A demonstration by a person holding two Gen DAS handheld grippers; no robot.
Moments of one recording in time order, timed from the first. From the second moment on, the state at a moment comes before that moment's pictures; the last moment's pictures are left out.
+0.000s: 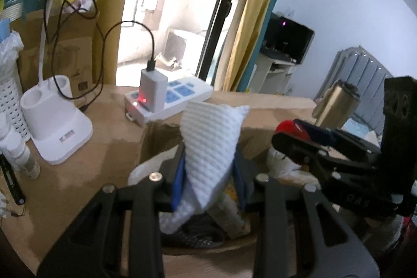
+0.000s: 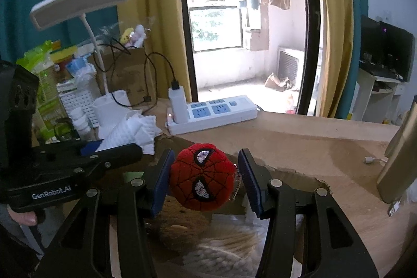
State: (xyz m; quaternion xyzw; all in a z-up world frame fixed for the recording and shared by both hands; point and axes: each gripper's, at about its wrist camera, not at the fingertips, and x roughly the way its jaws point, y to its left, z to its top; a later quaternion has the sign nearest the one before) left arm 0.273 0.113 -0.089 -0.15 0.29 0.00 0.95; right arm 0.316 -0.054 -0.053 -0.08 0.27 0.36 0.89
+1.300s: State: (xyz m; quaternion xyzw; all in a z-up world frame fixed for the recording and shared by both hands) left arm 0.255 0.091 -0.078 -0.11 0.30 0.03 0.95; right arm 0.317 -0.075 -0.061 -0.05 0.29 0.35 0.89
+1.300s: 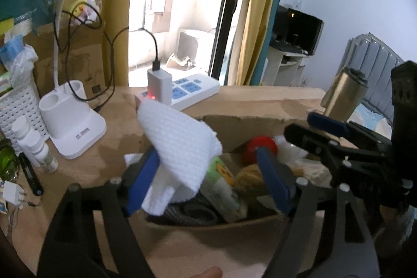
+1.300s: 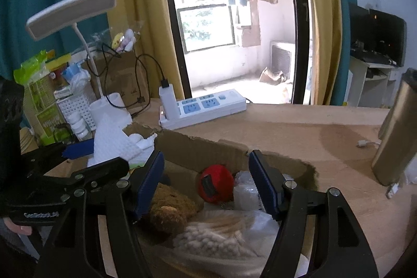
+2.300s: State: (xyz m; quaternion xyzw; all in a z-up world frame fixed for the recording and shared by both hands) left arm 0.104 0.030 0.009 -0.07 0.22 0.07 0.97; right arm 0.170 -0.158 0.033 -0.09 0.22 0.29 0.93
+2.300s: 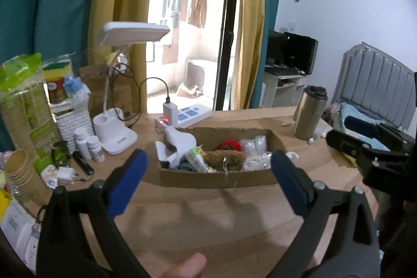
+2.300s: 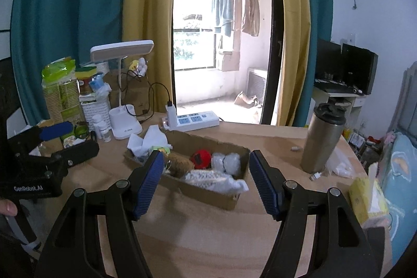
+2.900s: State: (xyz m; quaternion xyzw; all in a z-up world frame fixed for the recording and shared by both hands) left arm 0.043 0.006 0.001 -0.06 0.21 0.06 0.97; right arm 0.101 -0.197 0.012 -0.08 0.22 0.27 0.94
